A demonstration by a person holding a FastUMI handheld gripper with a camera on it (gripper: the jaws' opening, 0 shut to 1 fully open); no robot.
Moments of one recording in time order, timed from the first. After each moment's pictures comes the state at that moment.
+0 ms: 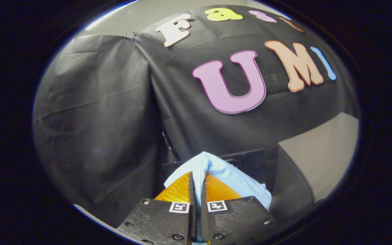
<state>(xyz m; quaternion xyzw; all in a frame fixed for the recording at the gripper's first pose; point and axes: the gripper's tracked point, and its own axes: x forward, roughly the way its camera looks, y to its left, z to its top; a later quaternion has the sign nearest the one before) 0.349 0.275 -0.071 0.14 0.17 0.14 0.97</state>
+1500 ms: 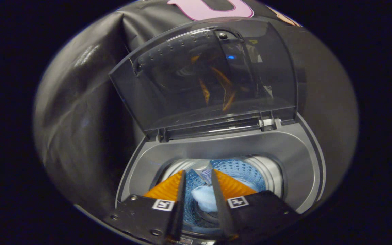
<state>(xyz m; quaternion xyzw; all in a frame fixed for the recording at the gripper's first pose) 0.336 0.296 -0.249 0.10 0.37 0.11 0.92</state>
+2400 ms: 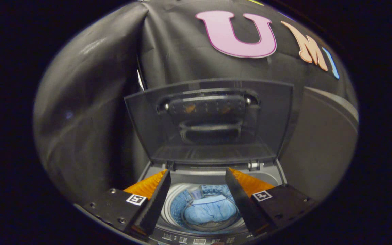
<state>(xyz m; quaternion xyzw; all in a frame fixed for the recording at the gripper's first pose) 0.371 0.322 -0.126 0.03 0.29 0.07 0.95</state>
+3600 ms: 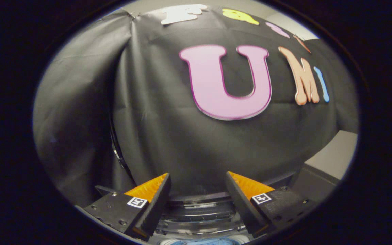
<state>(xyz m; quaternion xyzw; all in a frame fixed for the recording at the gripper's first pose) 0.520 0.295 -0.020 0.01 0.10 -0.02 0.99</state>
